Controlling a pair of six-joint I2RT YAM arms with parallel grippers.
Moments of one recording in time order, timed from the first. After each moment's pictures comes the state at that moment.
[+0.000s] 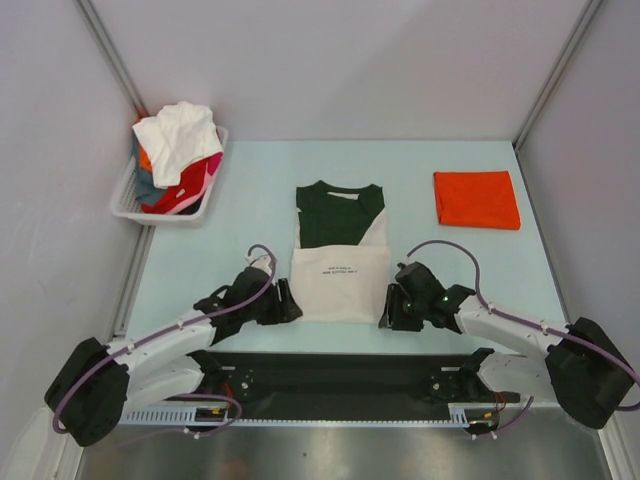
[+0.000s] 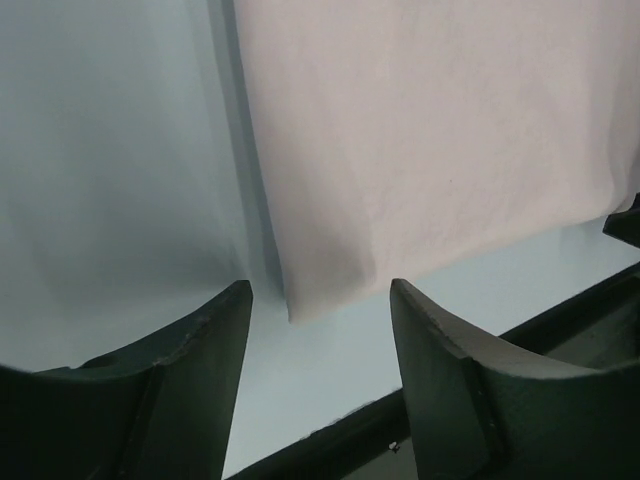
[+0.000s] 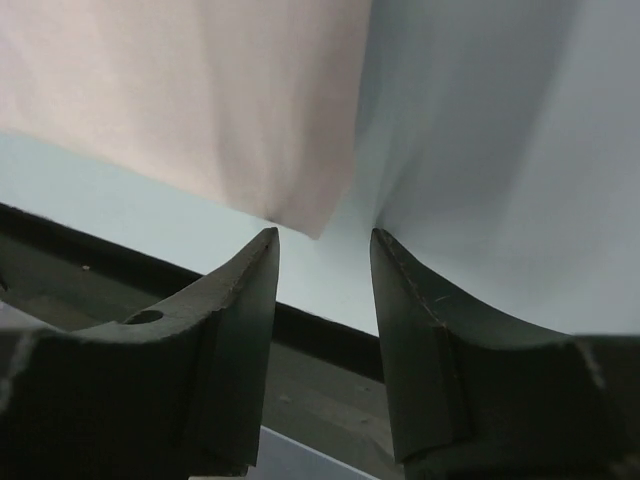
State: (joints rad) left arm -0.67 1.00 0.34 -0.15 0.06 -0.73; right arm 0.72 1.13 0.48 -0.38 -0.07 0.79
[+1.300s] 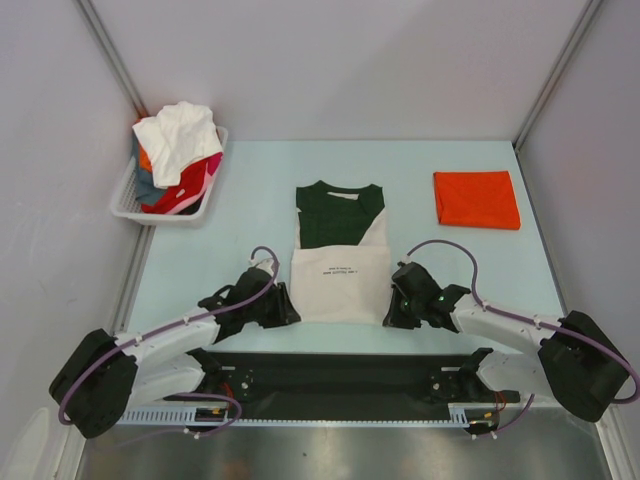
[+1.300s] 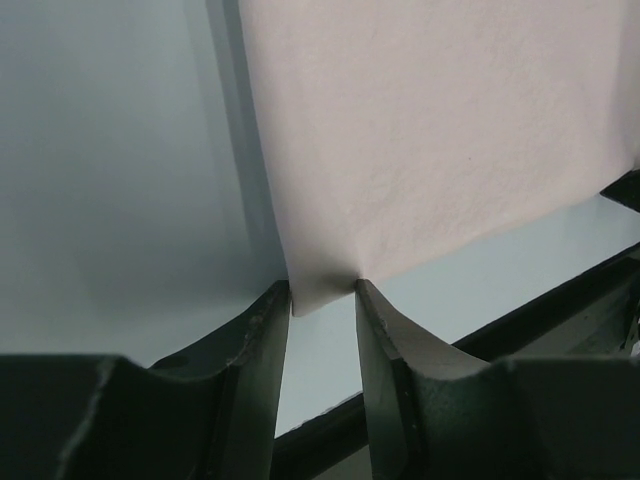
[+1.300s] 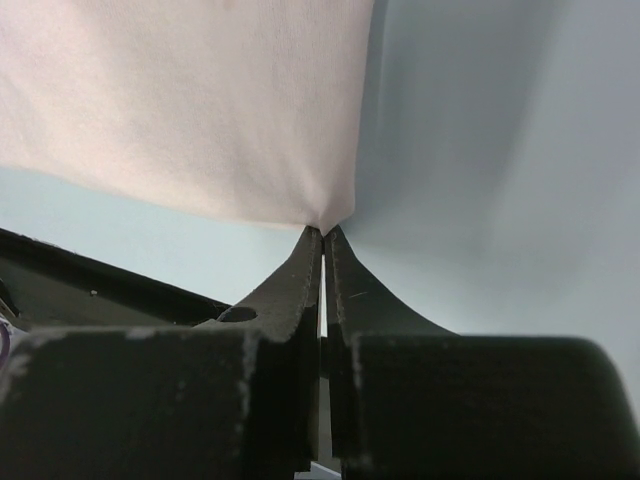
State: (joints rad) left arm -0.69 1.06 0.33 -0.13 0.12 -0.77; right arm 0.75 1.17 0.47 -0.33 -0.02 0.86
